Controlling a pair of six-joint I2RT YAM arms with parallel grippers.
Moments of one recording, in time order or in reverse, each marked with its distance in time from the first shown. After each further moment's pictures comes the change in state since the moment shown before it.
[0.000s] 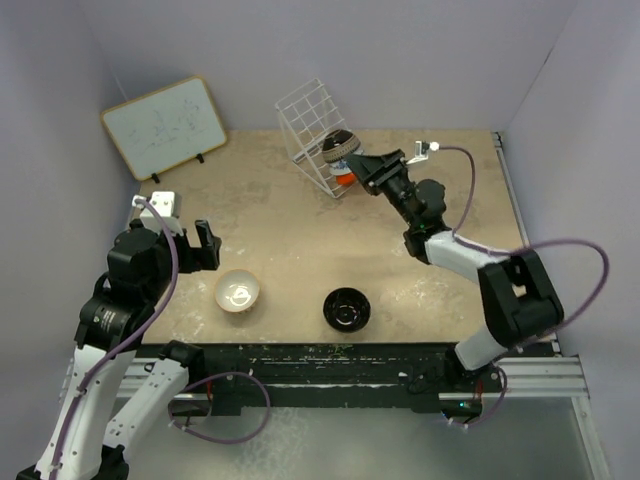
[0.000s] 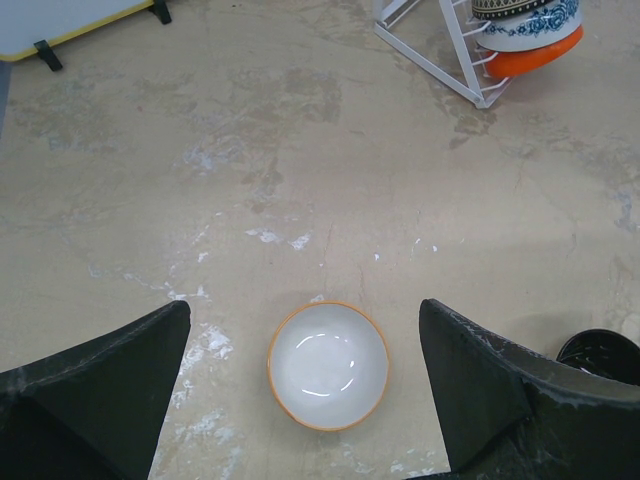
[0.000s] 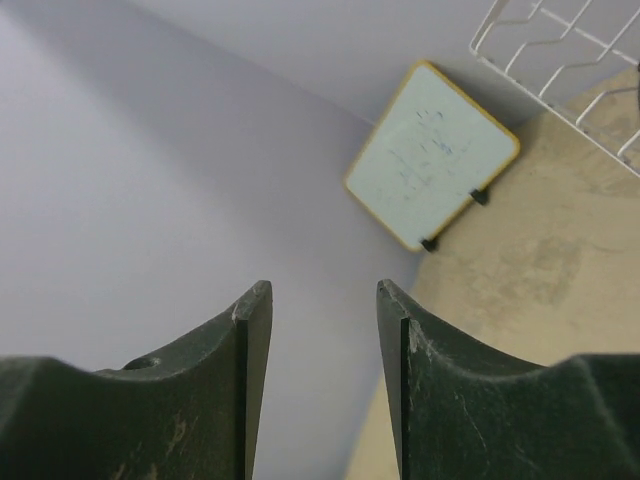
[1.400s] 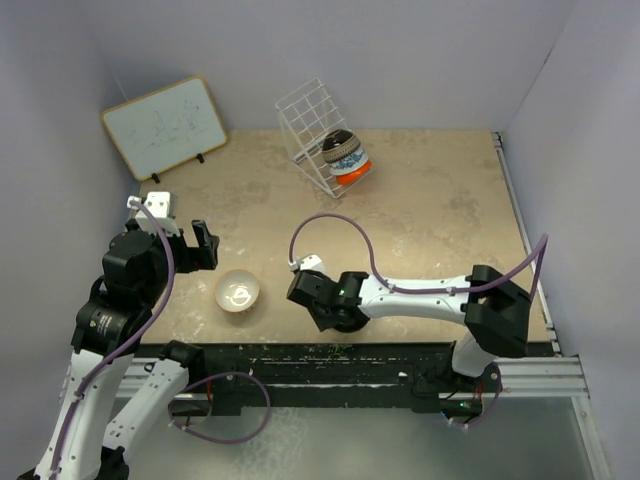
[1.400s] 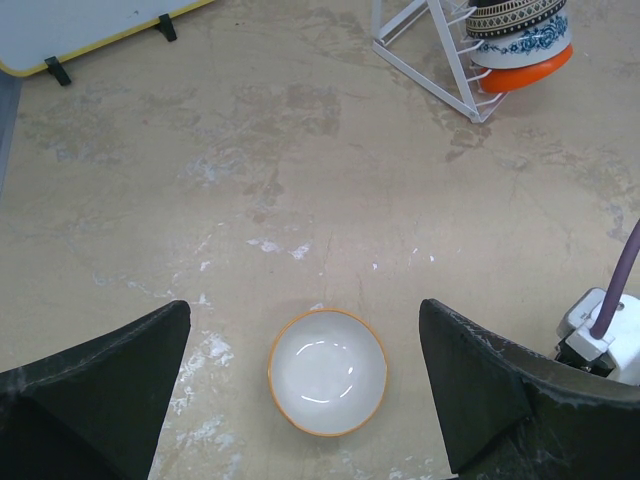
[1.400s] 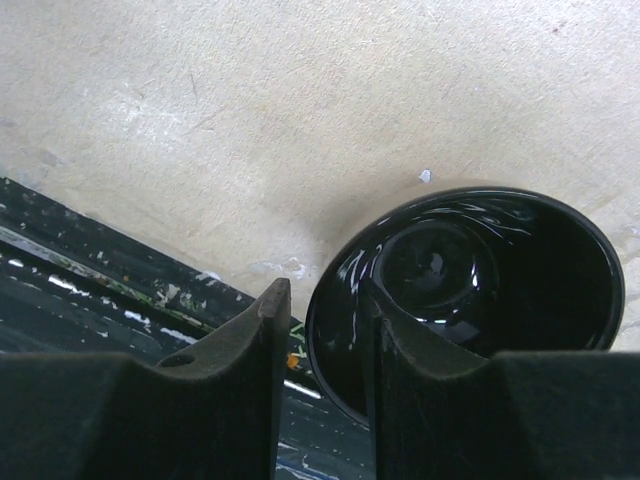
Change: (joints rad) left arm 0.000 -0.018 0.013 0.003 -0.006 0.001; right arm 0.866 -0.022 0.274 -1.768 0.507 -0.711
